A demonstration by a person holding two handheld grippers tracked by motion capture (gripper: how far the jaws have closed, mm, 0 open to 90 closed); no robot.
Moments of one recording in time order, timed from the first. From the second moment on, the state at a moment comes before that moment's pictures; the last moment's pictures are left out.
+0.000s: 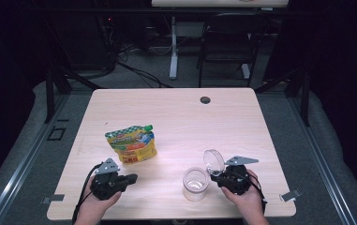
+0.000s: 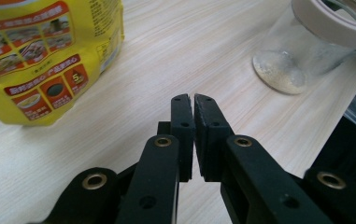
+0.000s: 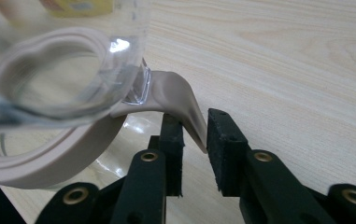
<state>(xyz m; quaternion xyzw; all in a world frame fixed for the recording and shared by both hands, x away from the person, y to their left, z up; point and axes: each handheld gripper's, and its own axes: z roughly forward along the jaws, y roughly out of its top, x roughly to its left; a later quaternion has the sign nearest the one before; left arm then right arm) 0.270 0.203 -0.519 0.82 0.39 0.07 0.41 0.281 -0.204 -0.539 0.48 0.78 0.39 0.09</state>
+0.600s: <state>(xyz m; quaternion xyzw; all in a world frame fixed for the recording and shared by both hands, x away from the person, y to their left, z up) 0.274 0.221 -0.523 0.81 0.42 0.08 0.40 0.290 -0.207 -0.540 0.48 0.78 0.40 0.10</state>
